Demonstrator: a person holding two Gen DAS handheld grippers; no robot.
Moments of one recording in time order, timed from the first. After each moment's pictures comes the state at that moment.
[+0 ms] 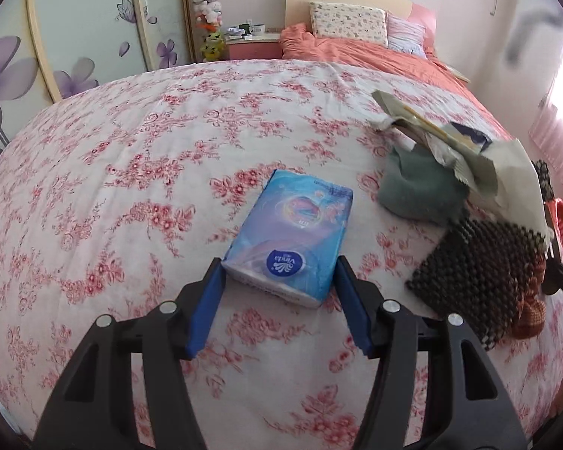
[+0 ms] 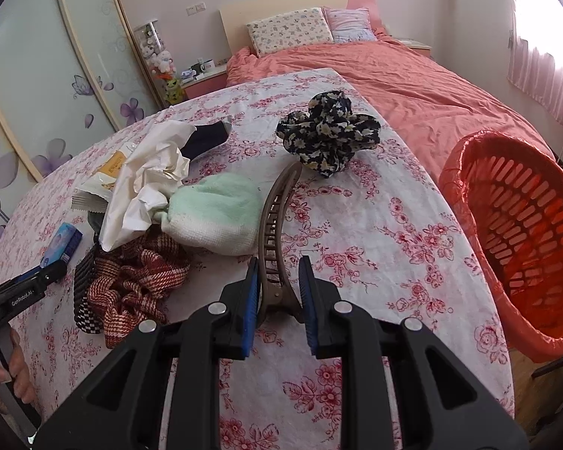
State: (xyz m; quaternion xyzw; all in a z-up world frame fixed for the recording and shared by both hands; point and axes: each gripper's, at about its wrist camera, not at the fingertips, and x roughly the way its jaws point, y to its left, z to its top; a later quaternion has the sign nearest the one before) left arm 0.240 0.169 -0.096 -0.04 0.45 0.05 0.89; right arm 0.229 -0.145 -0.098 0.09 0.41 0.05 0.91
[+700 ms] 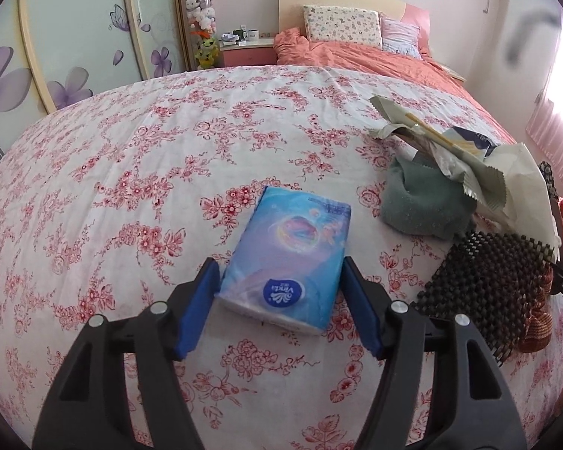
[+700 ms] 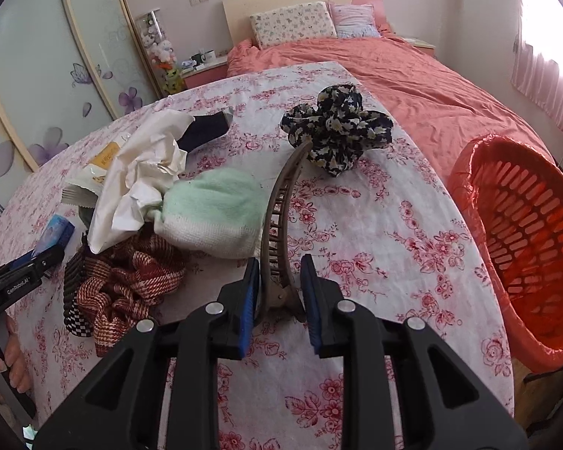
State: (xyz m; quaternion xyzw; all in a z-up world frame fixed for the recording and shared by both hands) left arm 0.253 0.165 -0.098 -0.03 0.44 0.04 0.90; right arm 0.239 -0.142 -0.104 0.07 0.42 0.05 0.90
